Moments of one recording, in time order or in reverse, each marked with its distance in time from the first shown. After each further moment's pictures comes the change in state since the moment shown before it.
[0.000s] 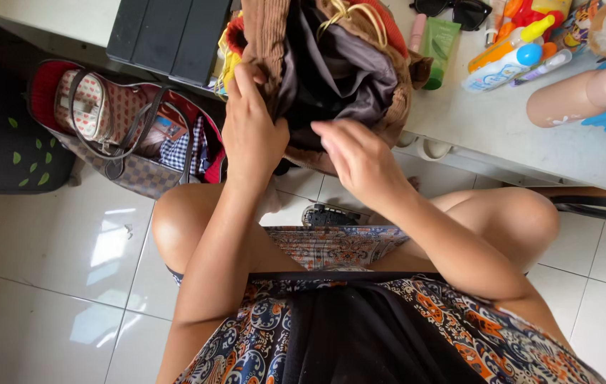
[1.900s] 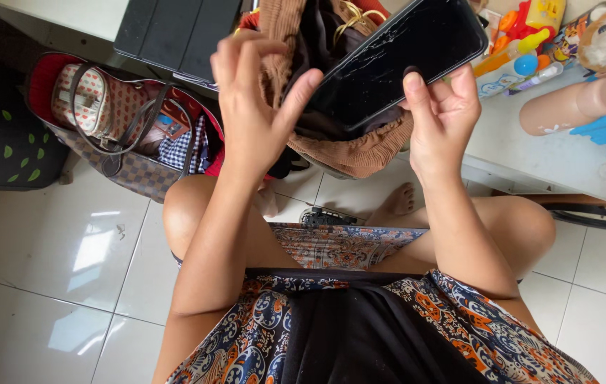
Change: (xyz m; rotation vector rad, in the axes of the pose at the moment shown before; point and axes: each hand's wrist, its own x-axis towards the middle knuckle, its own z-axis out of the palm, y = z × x) left_hand 0.014 0.024 -0.053 -0.174 0.198 0.294; right_hand 0.015 0.021 -0.034 0.764 0.580 0.257
